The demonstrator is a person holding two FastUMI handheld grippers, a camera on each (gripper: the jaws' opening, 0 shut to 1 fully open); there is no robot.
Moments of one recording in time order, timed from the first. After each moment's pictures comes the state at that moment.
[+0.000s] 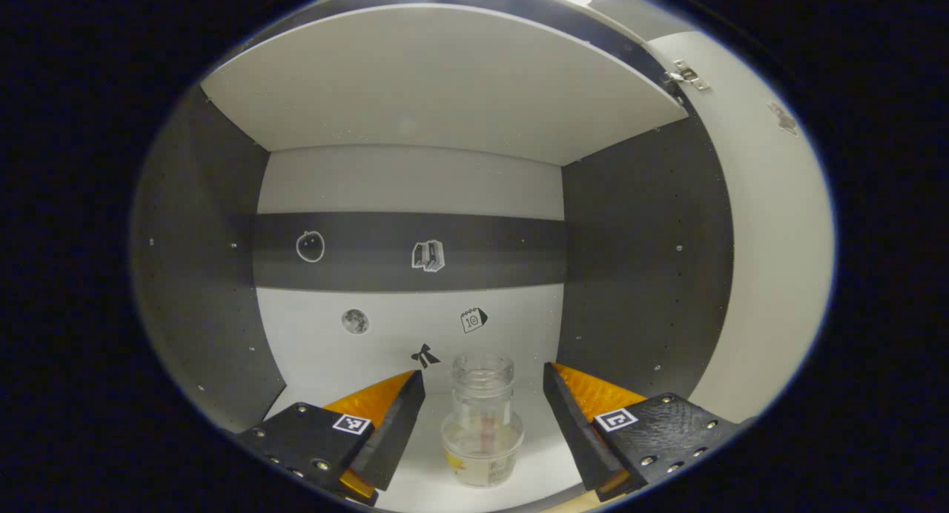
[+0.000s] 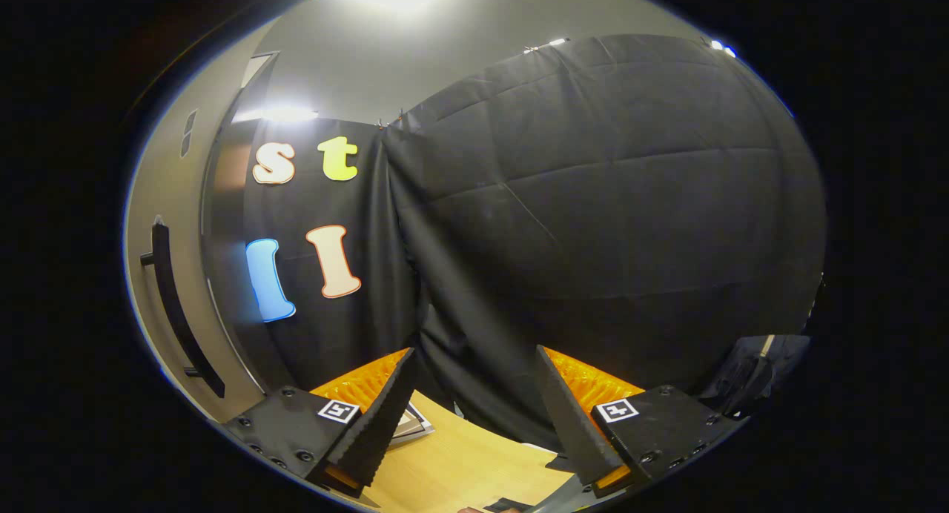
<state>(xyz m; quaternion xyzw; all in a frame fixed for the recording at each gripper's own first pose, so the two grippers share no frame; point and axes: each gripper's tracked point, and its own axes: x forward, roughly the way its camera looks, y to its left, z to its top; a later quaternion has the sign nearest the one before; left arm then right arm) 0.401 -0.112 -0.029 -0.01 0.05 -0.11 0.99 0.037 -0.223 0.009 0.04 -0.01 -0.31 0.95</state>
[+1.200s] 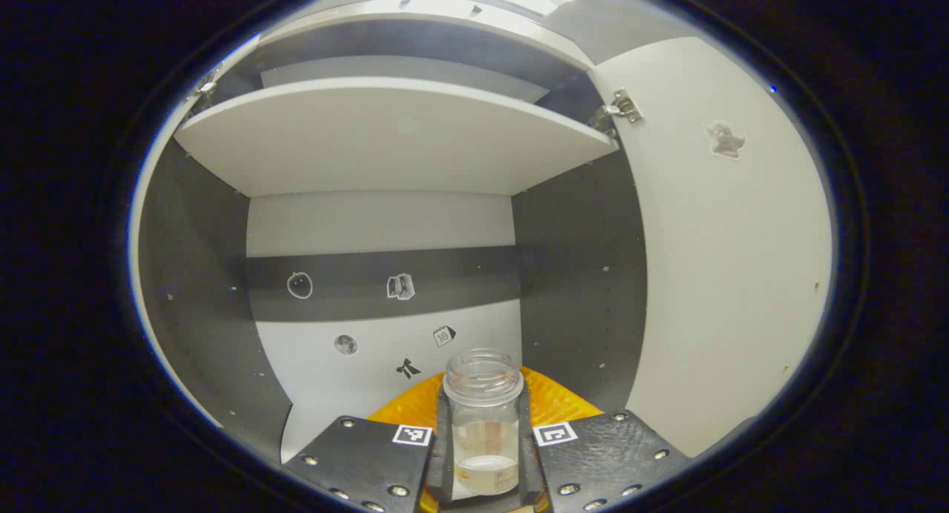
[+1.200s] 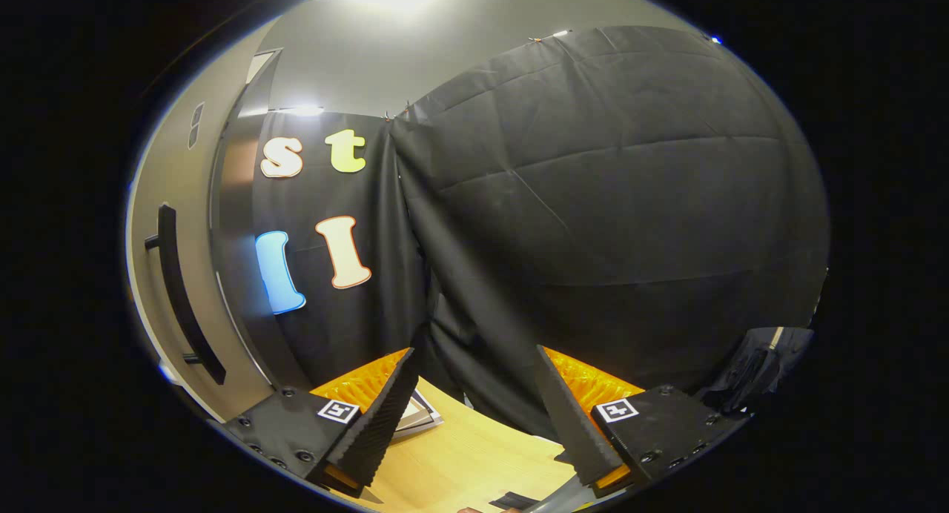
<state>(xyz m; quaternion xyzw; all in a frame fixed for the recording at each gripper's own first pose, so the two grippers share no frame) 0.320 -0.119 0.023 0.02 0.01 -0.18 0.98 0.041 -0.209 -0.006 0.04 0.01 -0.28 0.96</state>
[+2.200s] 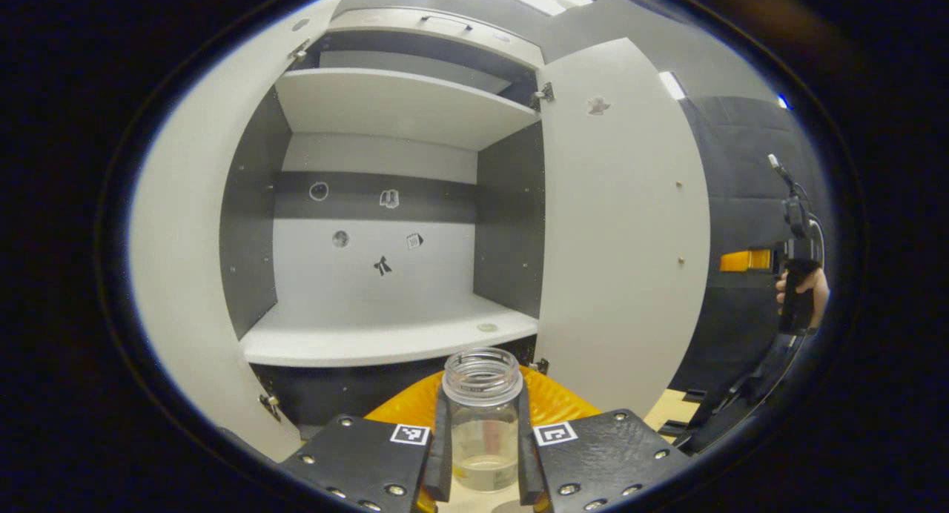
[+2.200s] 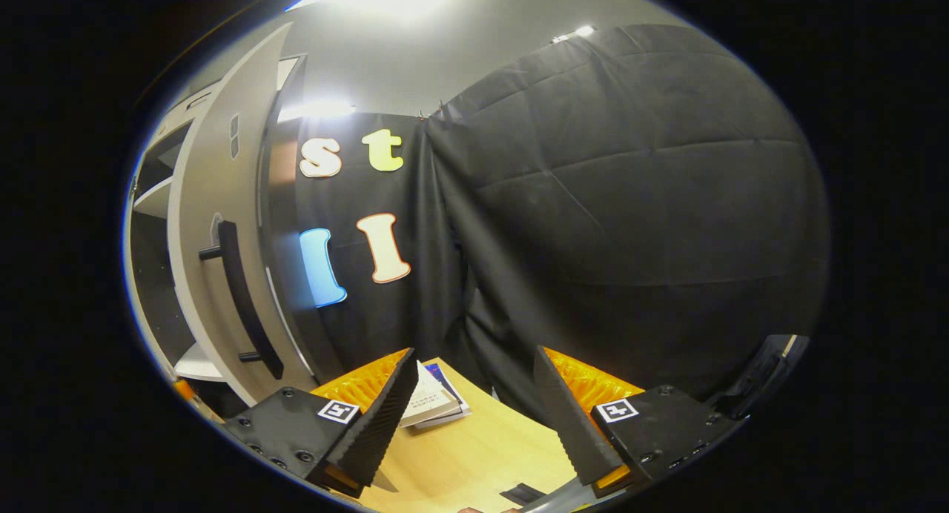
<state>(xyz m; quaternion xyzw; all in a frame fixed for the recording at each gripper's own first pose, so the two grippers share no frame) 0.131 -0.120 -0.137 -0.02 0.08 -0.21 0.97 0.031 -0.175 0.004 0.04 0.02 -0.20 0.98</state>
